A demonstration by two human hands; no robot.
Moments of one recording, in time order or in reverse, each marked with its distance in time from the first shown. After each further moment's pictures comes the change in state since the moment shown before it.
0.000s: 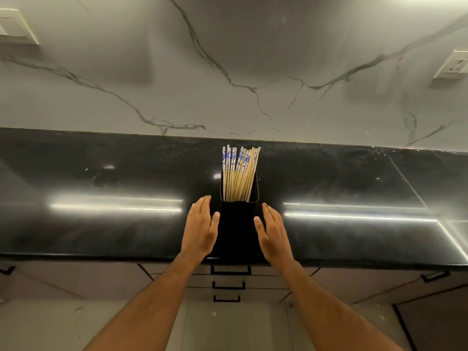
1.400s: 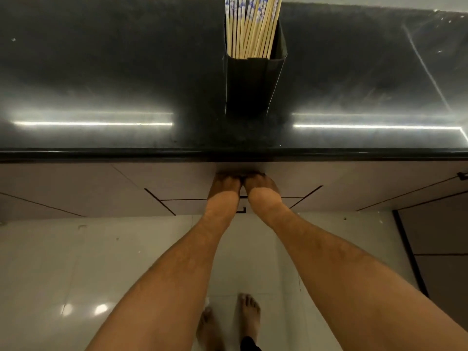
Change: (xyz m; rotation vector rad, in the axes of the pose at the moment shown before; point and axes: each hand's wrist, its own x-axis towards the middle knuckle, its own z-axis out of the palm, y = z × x) left_hand -0.112 -0.082 0.145 0.424 -0.510 -0.036; right_hand -0.078 0.072 0.151 -0.778 -0.487 -0.023
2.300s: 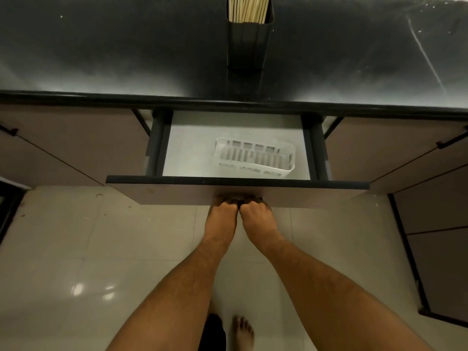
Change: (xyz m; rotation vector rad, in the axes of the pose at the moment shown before) left_hand -0.232 0.023 0.066 -0.029 0.069 -0.047; right_hand -0.222 -0.038 0.067 0.069 0.057 -0.076
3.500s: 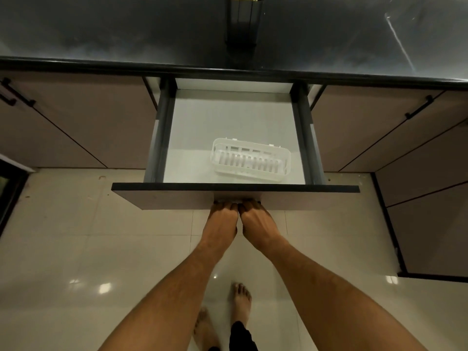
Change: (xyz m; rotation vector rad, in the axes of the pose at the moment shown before) left_hand -0.159 -0.003 0.024 -0.095 0.015 0.099; right_hand -0.155 -0.039 0.042 0.103 0.091 -0.084
